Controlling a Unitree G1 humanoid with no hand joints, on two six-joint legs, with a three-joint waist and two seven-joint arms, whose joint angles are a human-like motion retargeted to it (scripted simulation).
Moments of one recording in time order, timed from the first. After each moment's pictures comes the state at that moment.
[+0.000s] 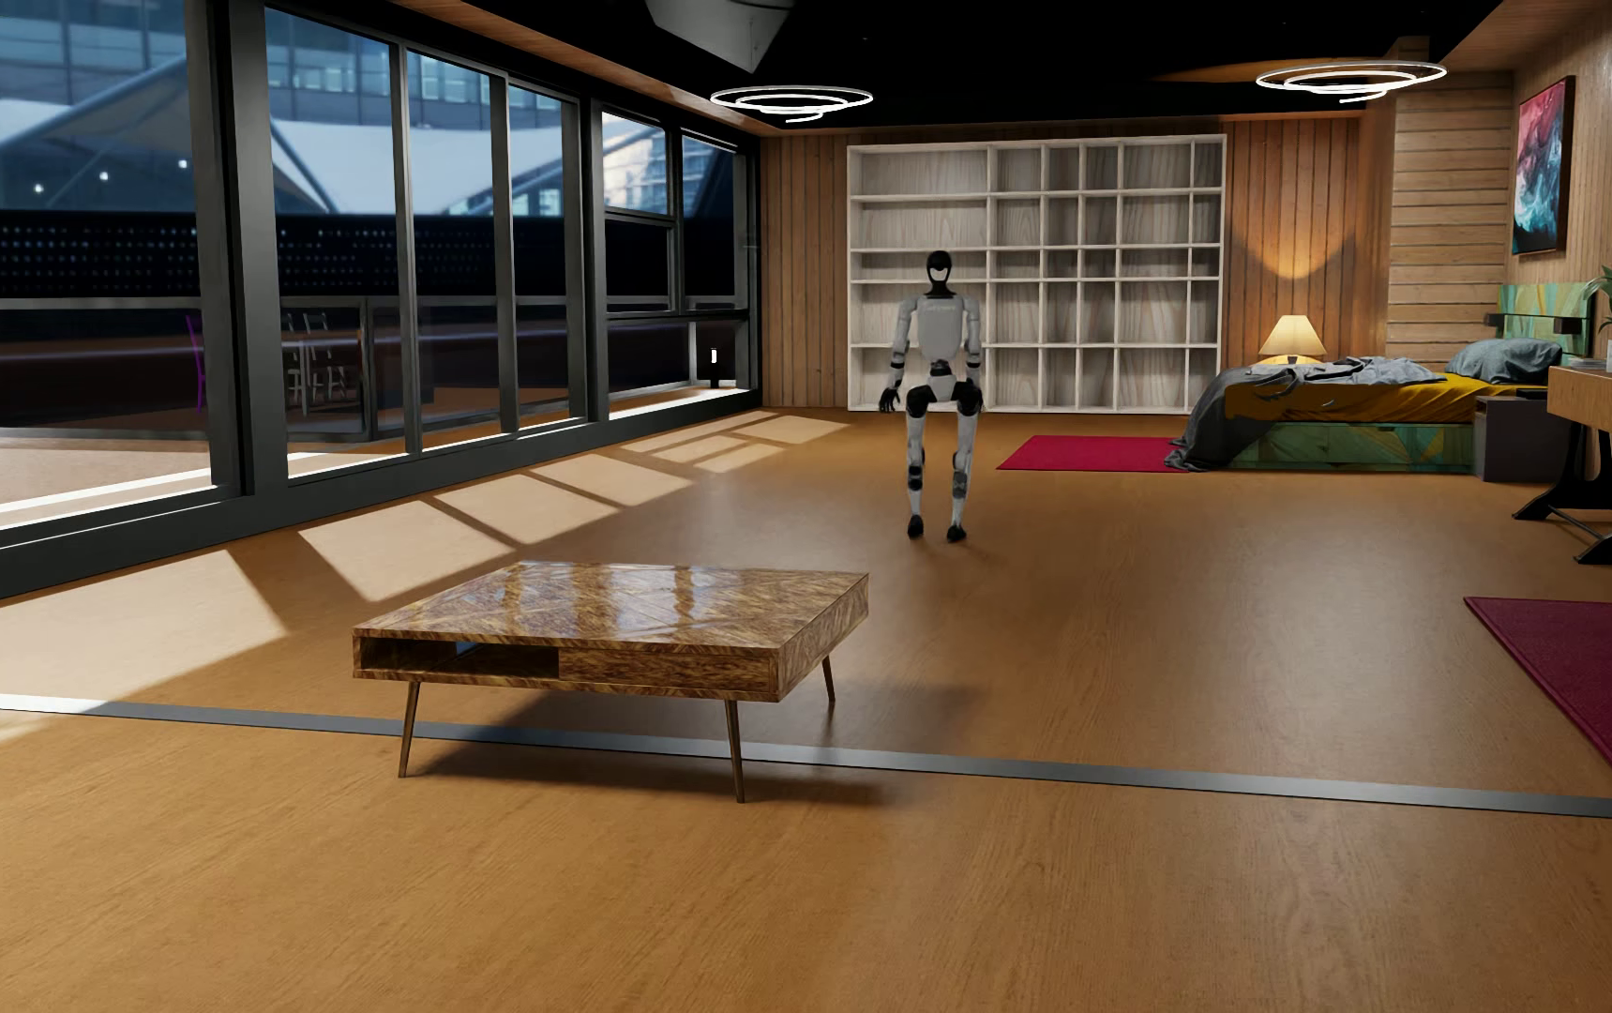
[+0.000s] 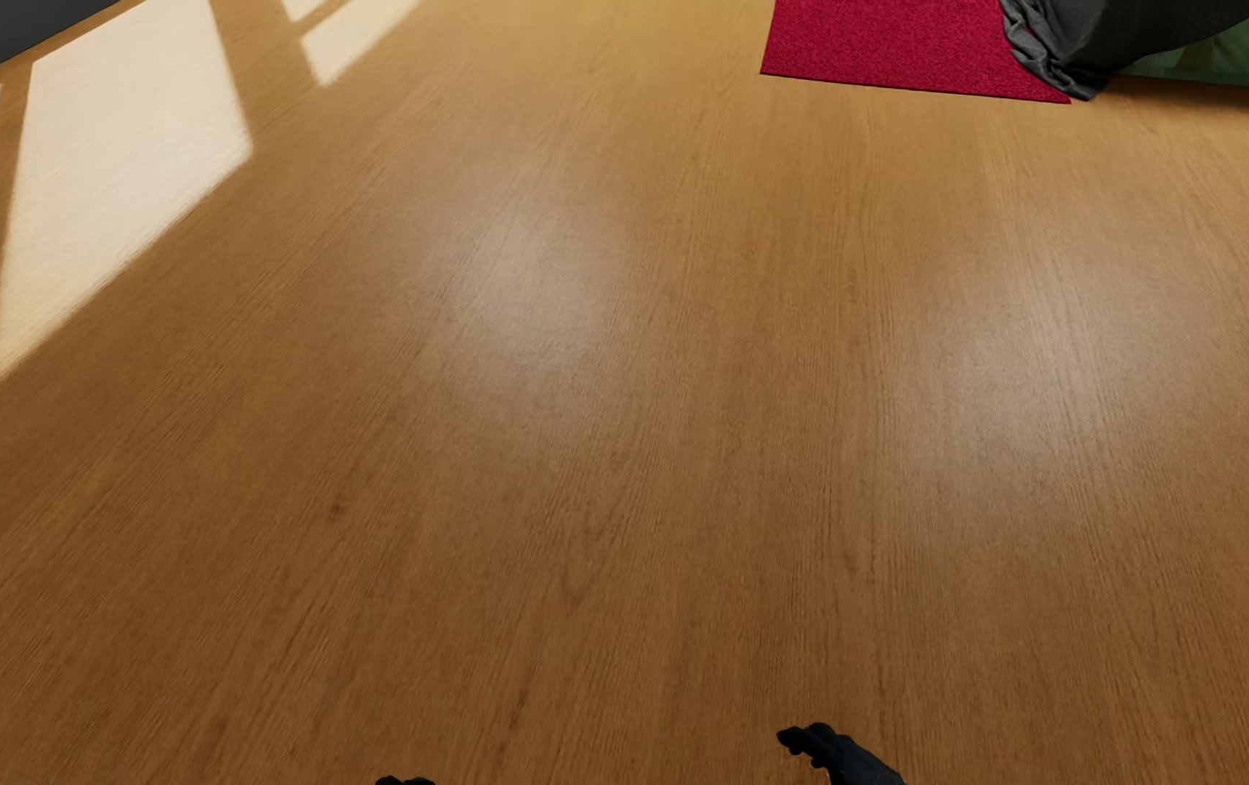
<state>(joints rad) -0.51 -0.12 0.02 0.11 0.10 0.10 -0.04 -0.28 0.01 0.97 0.40 0.10 0.01 -0.12 -0.28 0.19 -0.06 -0.06 -0.04 -0.17 0.11 0.84 0.88 0.76 -0.88 0.17 0.09 0.18 -0.15</state>
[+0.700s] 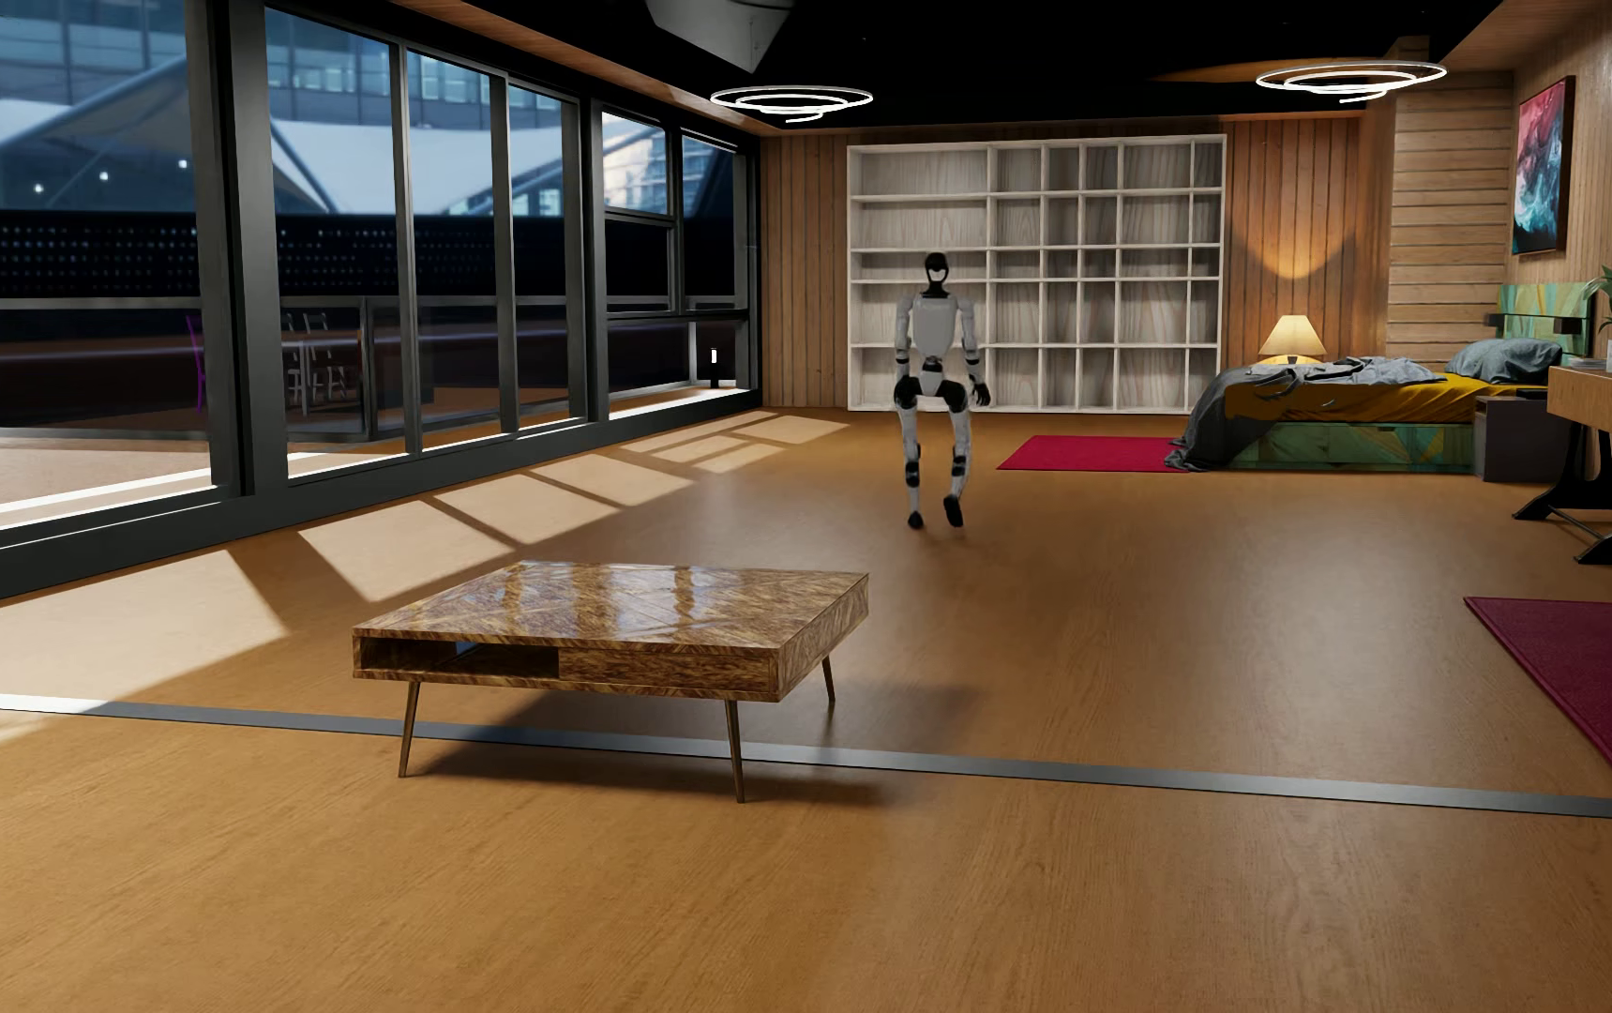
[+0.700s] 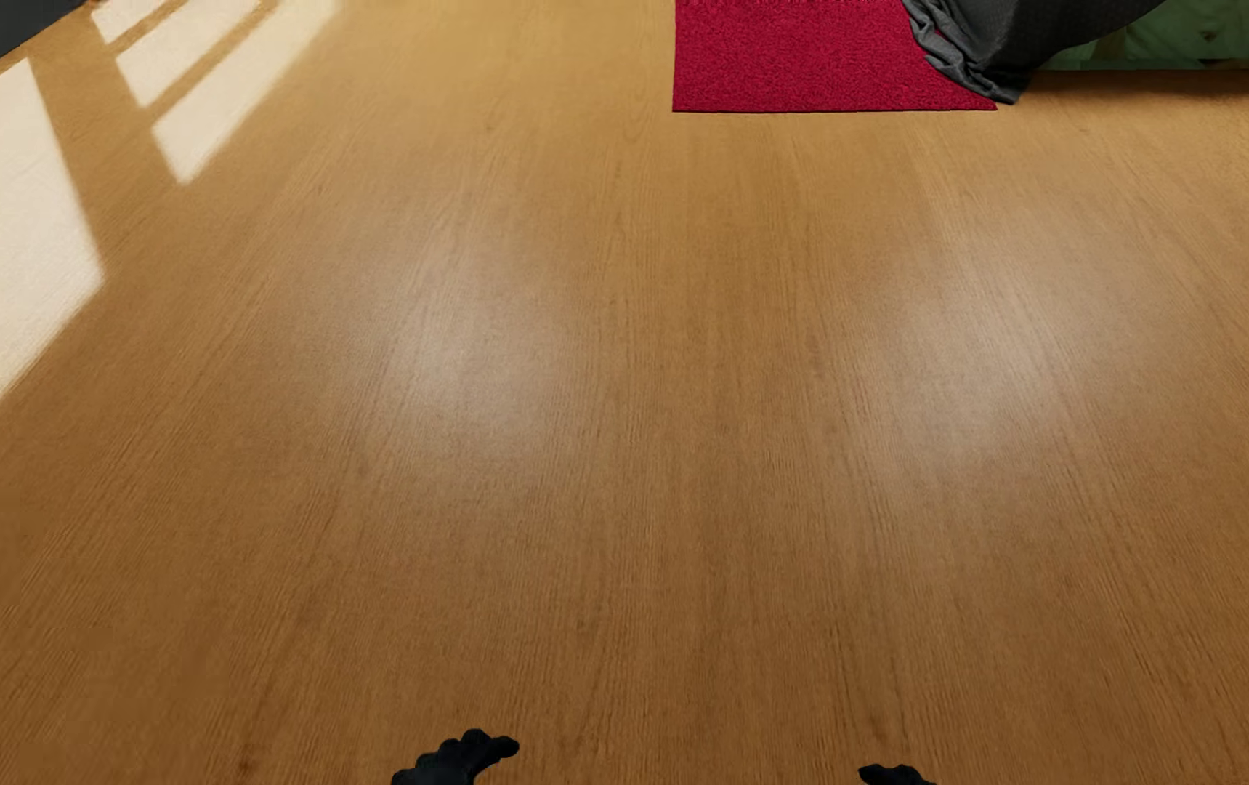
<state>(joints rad) -0.16 -0.41 0.02 -0.12 -0.23 -0.08 0.21 -0.06 0.03 0.42 1.21 -0.02 0.14 -0.18 0.02 0.06 -0.16 0.07 0.10 -0.19 0.08 0.96 0.75 0.89 -0.78 0.12 0.16 0.22 -0.15</state>
